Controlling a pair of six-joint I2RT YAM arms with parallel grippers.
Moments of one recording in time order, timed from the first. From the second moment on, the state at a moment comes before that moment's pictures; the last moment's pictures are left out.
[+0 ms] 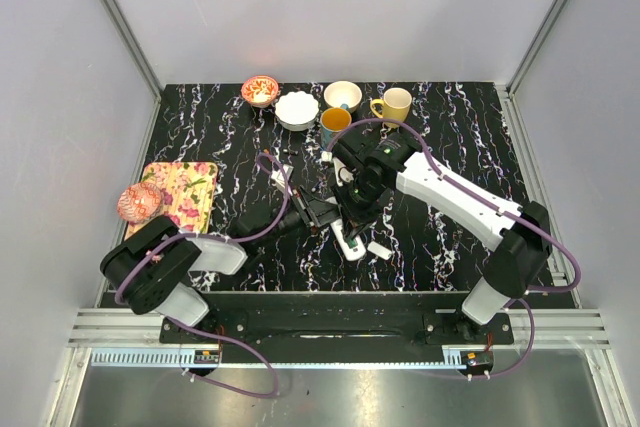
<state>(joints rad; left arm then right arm) -0.75 1.50 0.35 1.21 0.34 -1.37 0.82 1.65 1.56 -1.21 -0.31 0.36</state>
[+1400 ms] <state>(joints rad) -0.76 1.52 0.36 1.18 0.34 -1.42 0.82 1.55 1.42 -1.07 -0.28 0.45</state>
